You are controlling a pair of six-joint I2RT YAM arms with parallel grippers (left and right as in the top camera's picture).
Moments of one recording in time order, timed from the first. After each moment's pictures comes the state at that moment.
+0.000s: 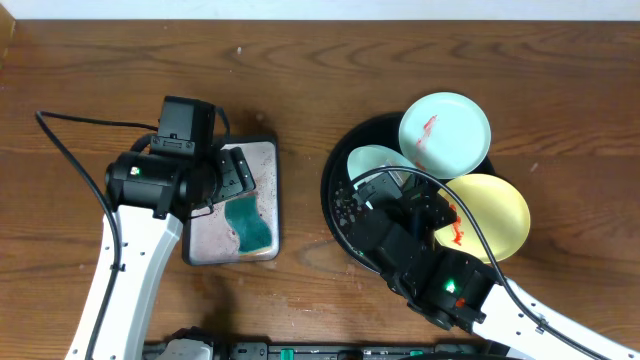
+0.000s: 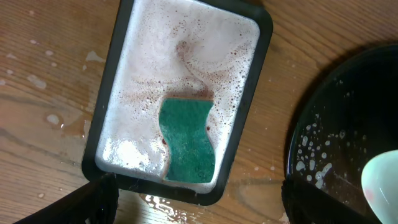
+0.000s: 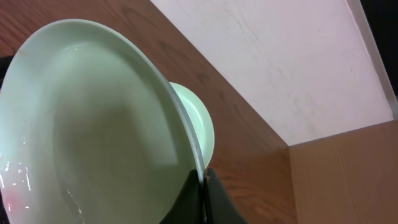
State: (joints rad) left arm -0.16 1.28 1.29 -1.21 -0.03 -0.51; right arm 1.00 1.16 0.87 -0.52 1.02 -0.14
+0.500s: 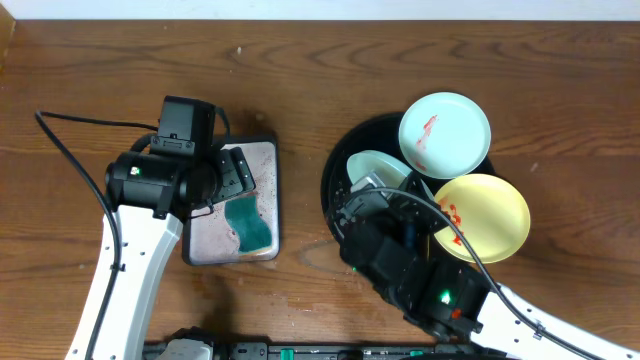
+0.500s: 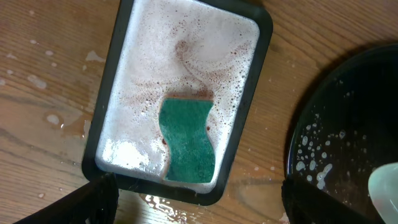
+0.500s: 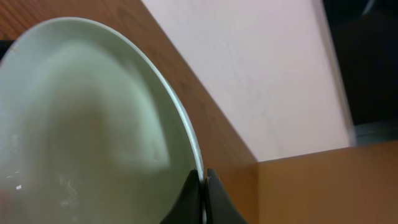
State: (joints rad) left arm -0.16 1.28 1.29 -1.21 -0.03 -0.51; right arm 1.08 1.16 0.87 -0.50 1.13 -0.30
